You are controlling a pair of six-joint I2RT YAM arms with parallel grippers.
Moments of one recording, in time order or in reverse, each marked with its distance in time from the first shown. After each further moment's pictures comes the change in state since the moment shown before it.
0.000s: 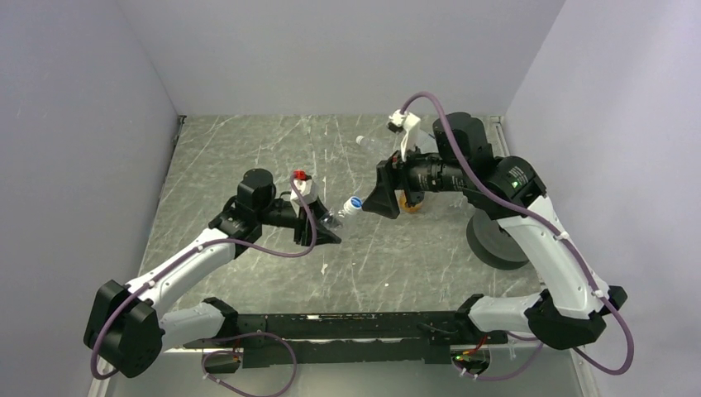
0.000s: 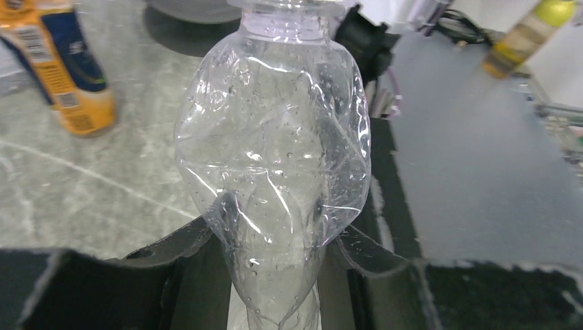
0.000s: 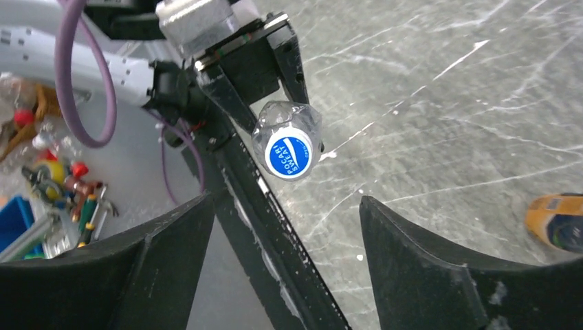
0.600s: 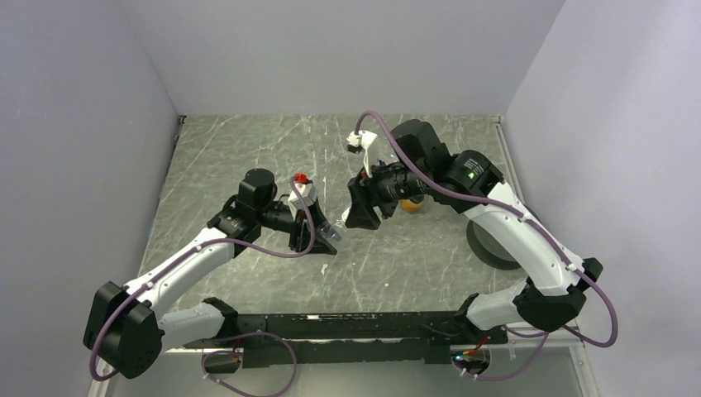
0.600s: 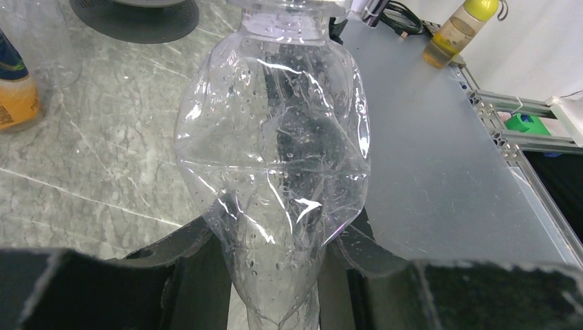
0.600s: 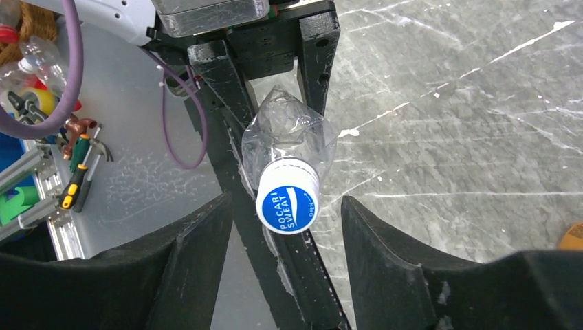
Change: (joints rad) left arm 0.000 -0.011 0.018 -0.122 0.156 -0.012; right arm 0.127 0.125 -0.002 -0.039 -0.047 -0.096
